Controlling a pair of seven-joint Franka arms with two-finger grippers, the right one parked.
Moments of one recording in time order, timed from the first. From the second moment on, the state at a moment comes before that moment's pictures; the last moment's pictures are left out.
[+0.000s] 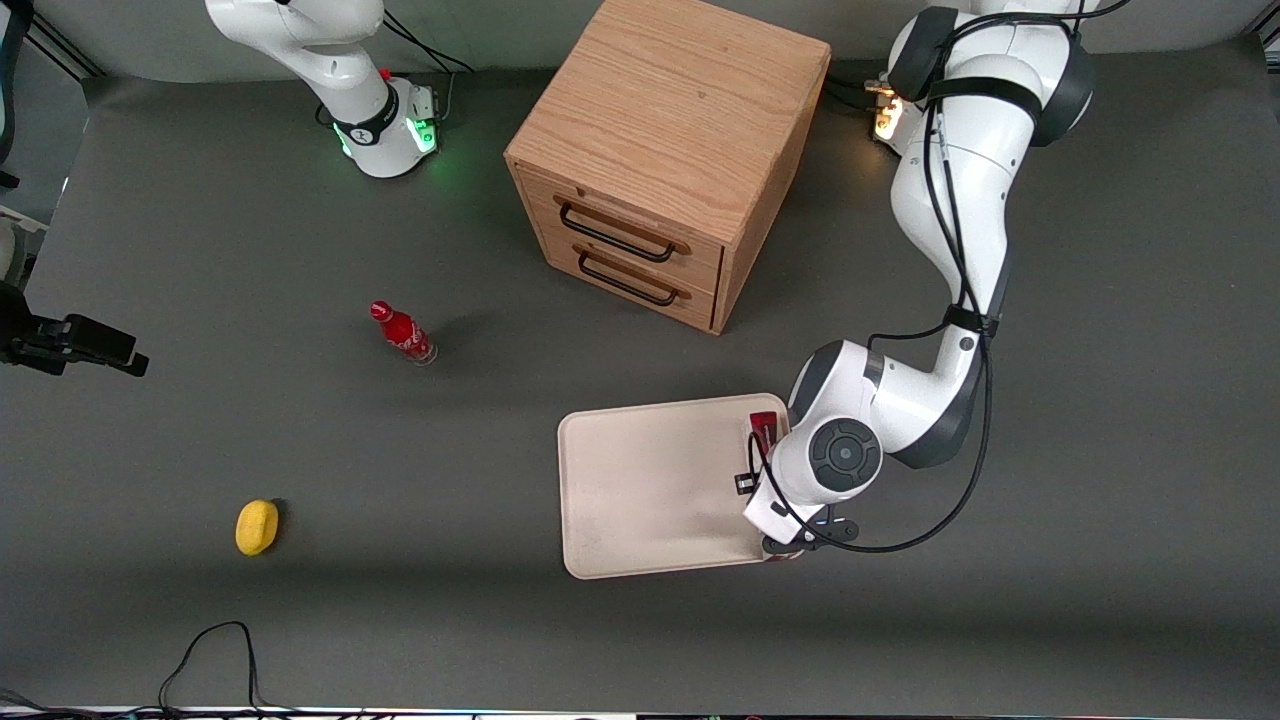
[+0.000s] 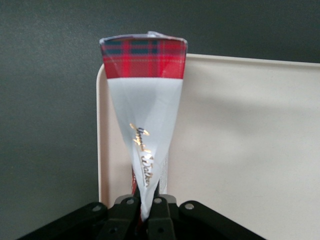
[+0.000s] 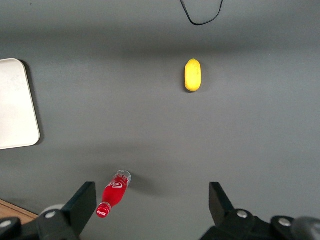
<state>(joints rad) -0.40 0.97 -0.08 -1.04 -0.04 1.97 -0.60</state>
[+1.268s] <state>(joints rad) -0.29 0.39 -0.06 -1.56 -0.04 1.89 -0.49</state>
